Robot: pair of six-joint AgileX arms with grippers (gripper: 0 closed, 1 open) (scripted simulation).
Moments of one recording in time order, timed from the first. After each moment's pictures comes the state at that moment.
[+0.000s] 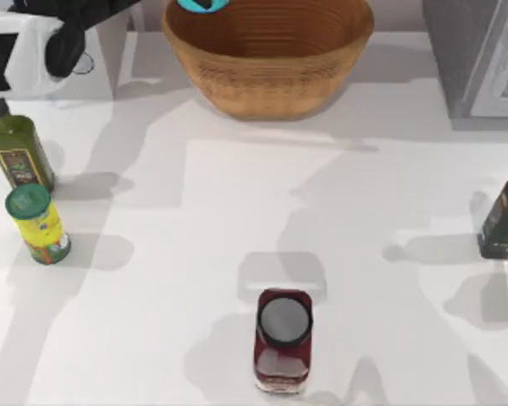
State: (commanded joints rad) left arm -0.25 2.06 1.43 0.63 0.60 0.01; right arm 0.00 0.00 0.00 0.00 0.00 0.00
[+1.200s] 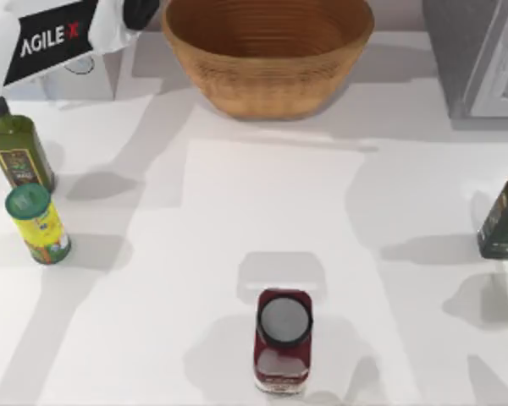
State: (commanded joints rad) left arm -0.35 2.32 1.88 0.44 0.49 0.01; right arm 0.00 0.00 0.00 0.00 0.00 0.00
